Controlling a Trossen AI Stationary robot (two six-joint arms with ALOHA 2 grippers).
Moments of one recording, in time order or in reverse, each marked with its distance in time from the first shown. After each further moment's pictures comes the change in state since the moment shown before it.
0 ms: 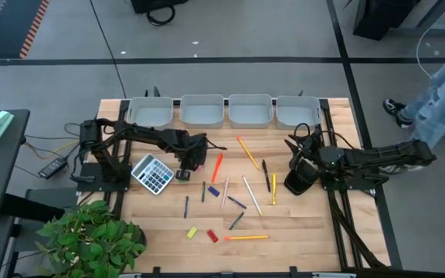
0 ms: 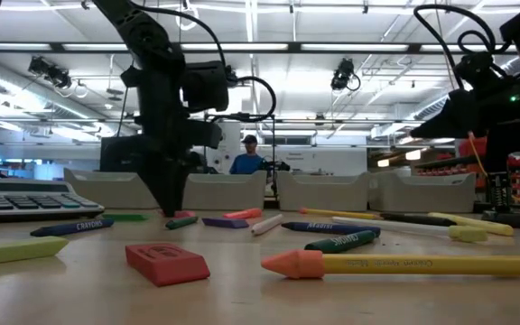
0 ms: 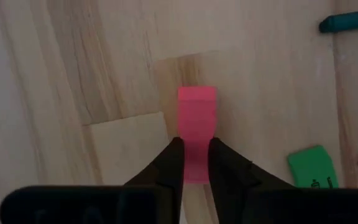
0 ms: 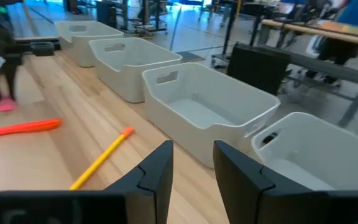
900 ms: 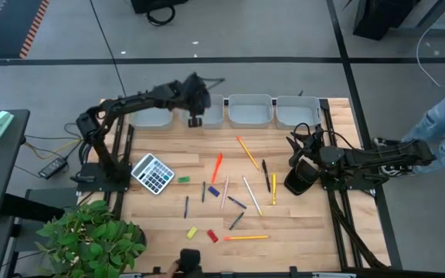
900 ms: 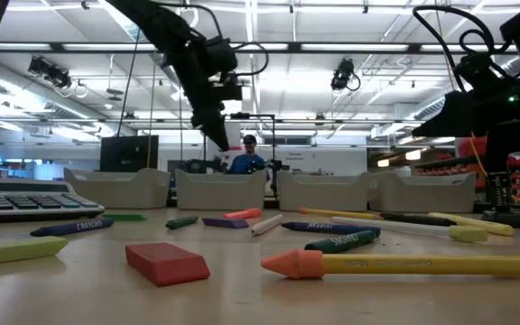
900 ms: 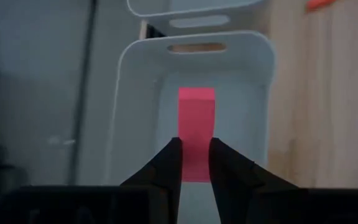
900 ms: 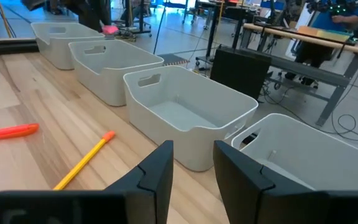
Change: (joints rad) left arm 0.379 0.003 0.389 0.004 -0.075 0.174; right arm 0.000 0.000 0.000 0.007 0.054 -0.001
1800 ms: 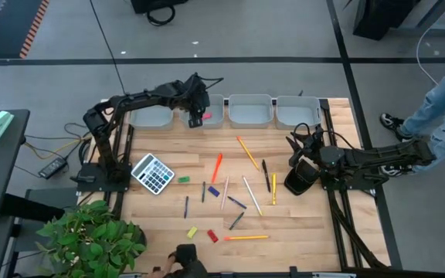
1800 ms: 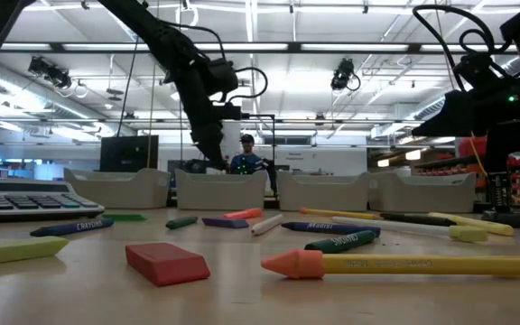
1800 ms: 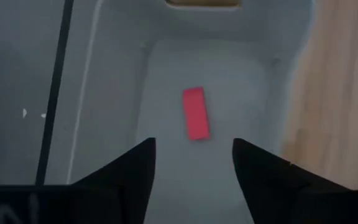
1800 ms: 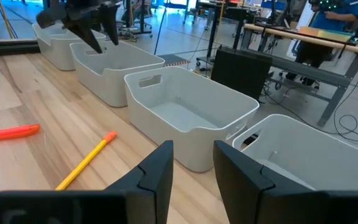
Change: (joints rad) left arm 0.017 0.070 -0.001 -0.028 -0.032 -0.059; right arm 0.000 0.000 0.000 0.004 -0.003 -0.011
